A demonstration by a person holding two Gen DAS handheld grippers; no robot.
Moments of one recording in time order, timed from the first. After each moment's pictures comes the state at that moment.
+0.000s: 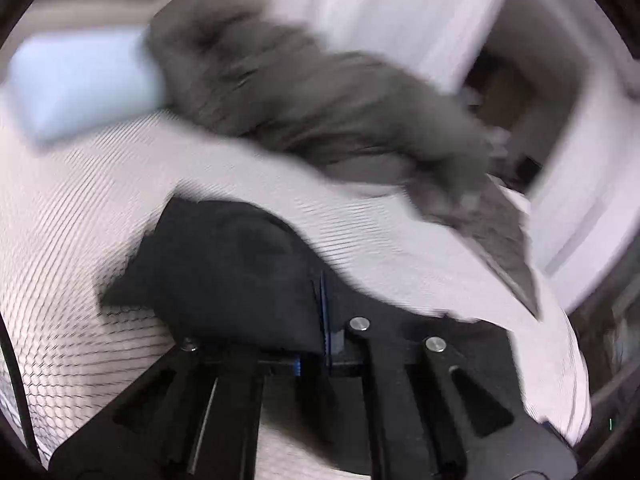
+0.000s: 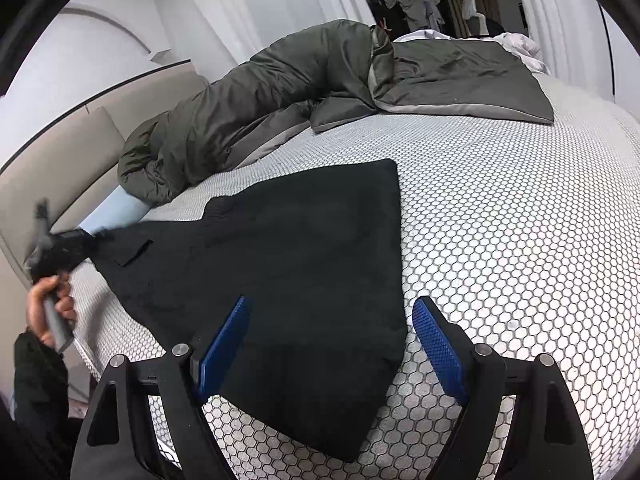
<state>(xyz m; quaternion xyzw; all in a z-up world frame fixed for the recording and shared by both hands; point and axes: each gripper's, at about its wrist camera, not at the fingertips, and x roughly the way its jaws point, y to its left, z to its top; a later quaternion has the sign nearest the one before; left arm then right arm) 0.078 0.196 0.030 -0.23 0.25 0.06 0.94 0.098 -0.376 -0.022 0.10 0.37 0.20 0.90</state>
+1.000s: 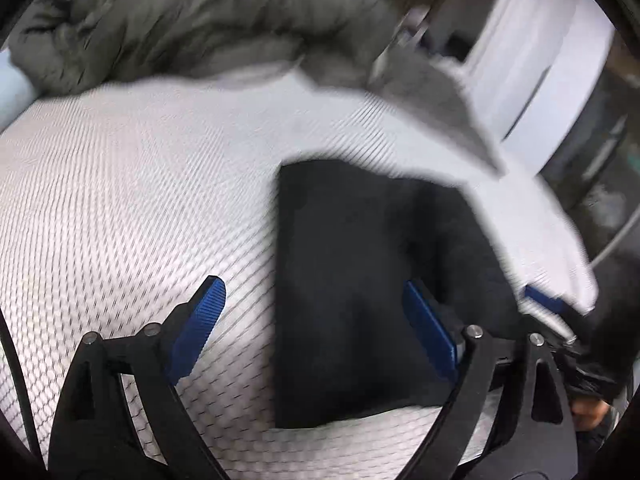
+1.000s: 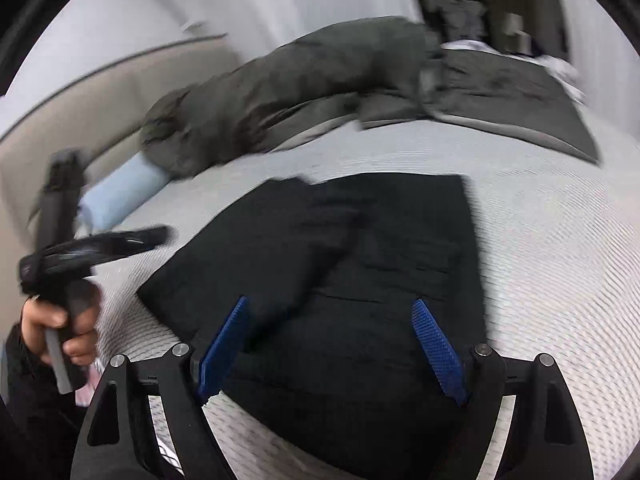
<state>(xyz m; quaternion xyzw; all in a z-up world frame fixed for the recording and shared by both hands) 0.133 0.090 -0.065 -0.12 0.42 -0.07 0.90 0.099 -0.290 -0.018 0.02 0.37 0.25 0.90</state>
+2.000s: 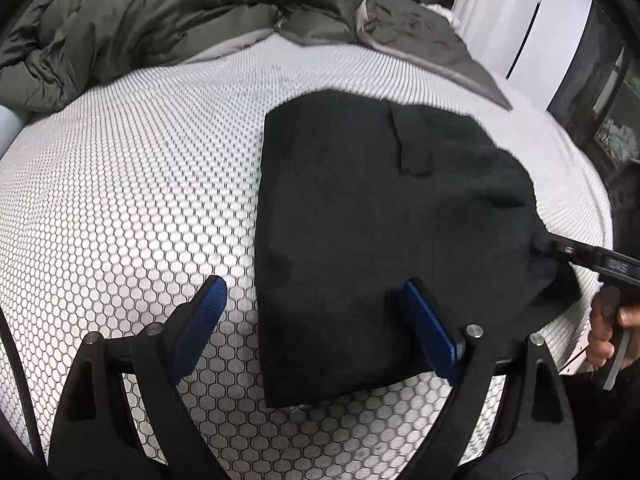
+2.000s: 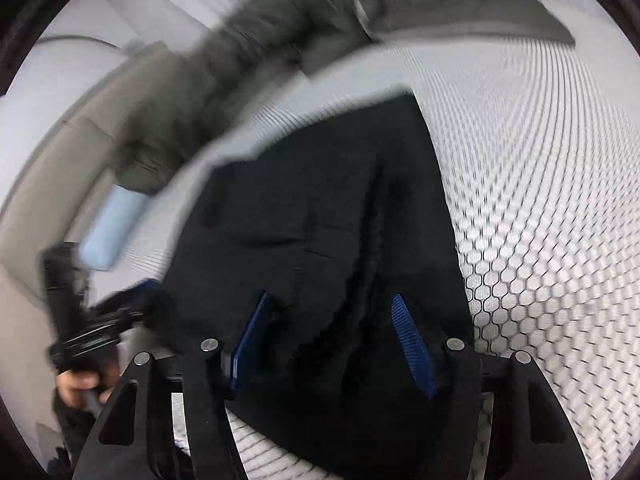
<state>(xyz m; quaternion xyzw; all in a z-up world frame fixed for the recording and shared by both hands) 0.136 0.059 -0.084 -0.03 0.45 -0.08 0.89 0.127 -0.347 -0.068 0.16 0.49 0.21 0.83</state>
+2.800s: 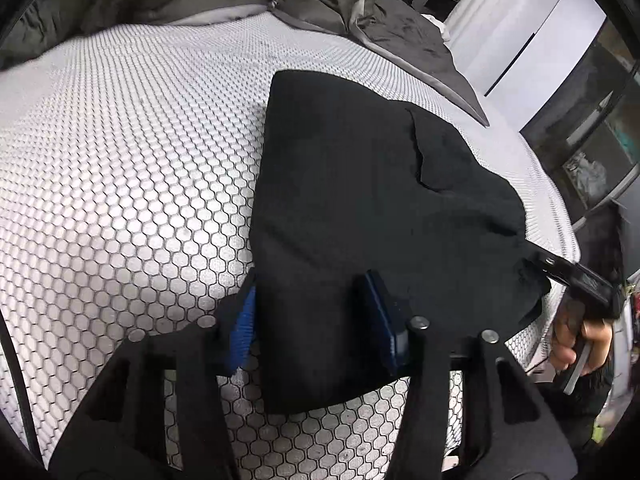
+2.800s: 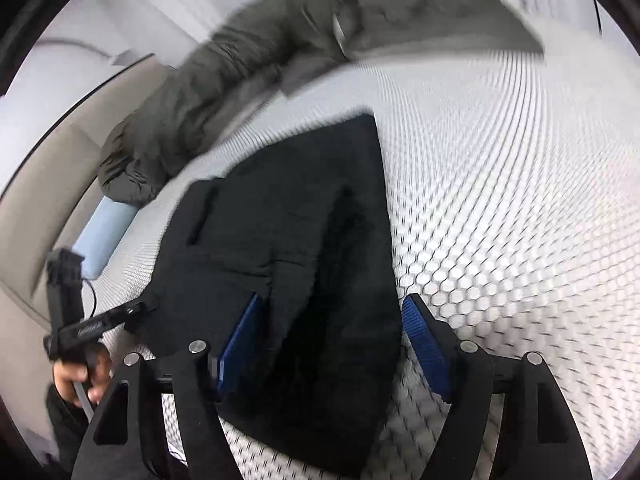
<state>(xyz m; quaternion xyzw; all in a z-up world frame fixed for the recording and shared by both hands) 0.138 0.072 -0.094 -0.11 0.46 -0.14 0.87 0.125 -0.378 -0.067 0.17 0.47 0.19 0.84</state>
